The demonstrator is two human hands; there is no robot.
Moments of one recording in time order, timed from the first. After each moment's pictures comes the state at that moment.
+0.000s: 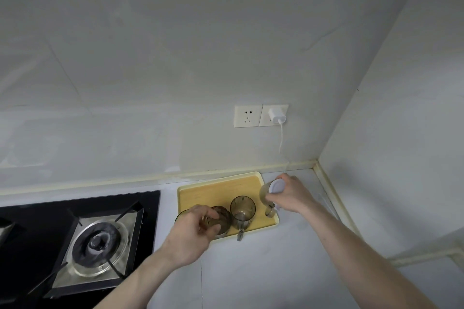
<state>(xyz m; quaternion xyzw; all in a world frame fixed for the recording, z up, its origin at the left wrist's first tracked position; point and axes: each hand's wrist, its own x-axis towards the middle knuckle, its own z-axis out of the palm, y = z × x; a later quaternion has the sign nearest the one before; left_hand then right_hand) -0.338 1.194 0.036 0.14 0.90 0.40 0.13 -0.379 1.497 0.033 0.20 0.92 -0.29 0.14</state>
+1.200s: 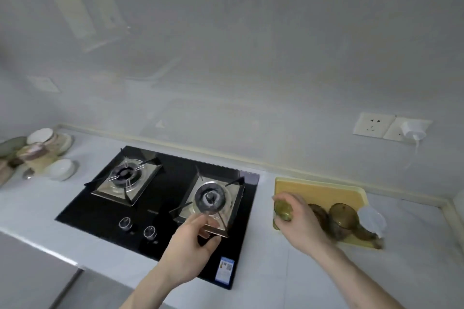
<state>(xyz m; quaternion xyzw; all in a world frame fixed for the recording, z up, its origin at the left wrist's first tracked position) -0.190 0.997 0.065 -0.06 0.92 0.39 0.01 -0.301 1.267 0.036 -0.12 0.90 -0.42 0.06</state>
